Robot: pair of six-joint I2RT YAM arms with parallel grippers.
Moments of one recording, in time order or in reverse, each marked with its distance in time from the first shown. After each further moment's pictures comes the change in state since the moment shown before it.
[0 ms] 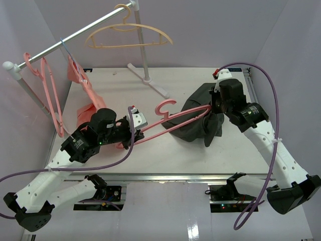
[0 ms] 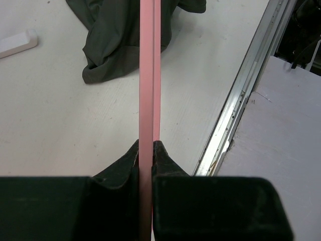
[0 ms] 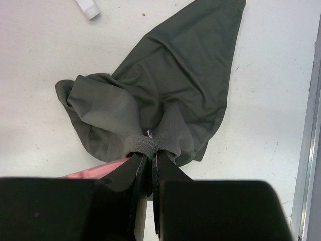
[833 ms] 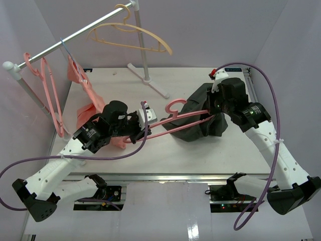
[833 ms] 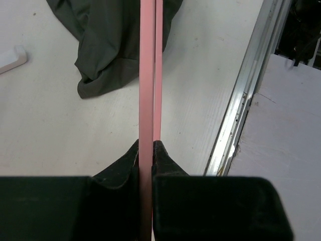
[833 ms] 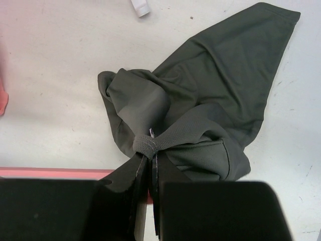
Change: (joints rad) left arm 0.000 0.147 0.041 0.056 0.069 0.064; right arm -0.005 -0.004 0.019 0.001 -0.211 -0.024
